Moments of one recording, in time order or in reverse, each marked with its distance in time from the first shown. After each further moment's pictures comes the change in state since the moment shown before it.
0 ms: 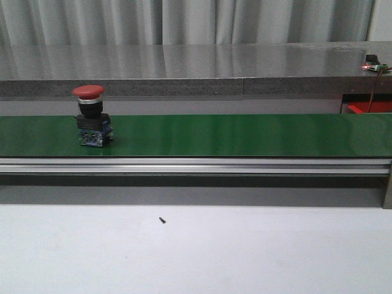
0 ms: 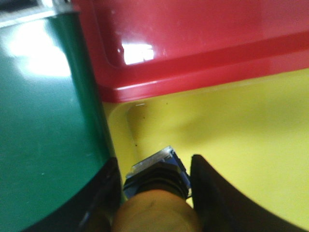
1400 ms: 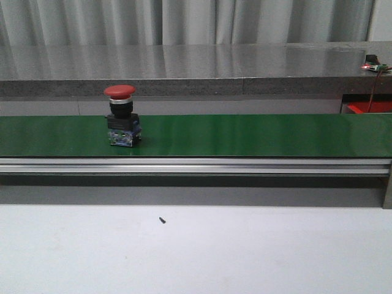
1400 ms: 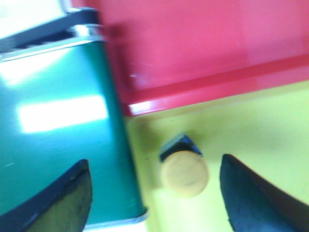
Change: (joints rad) left arm 0.000 0.000 0.000 0.001 -0.045 0.000; right arm 0.042 -0.212 0.143 -0.002 -0.168 0.024
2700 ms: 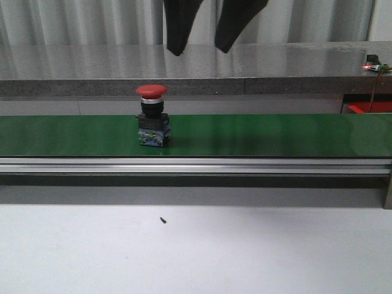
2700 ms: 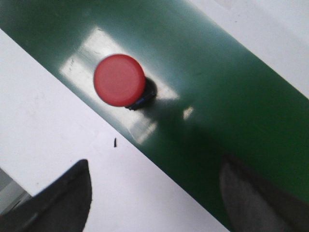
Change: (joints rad) left arm 0.000 0.000 0.000 0.000 -0.005 0.000; right arm 0.878 0.236 -0.499 0.010 0.217 0.003
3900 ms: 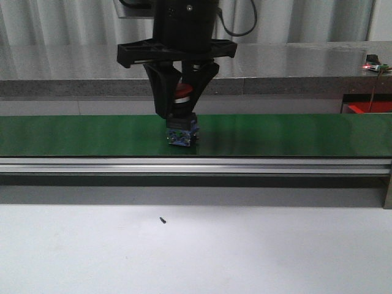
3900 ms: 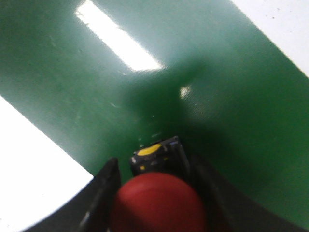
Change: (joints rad) left arm 0.000 0.000 0.000 0.000 -0.001 0.000; right arm 0.035 0.221 -0.102 -0.043 -0.027 0.003
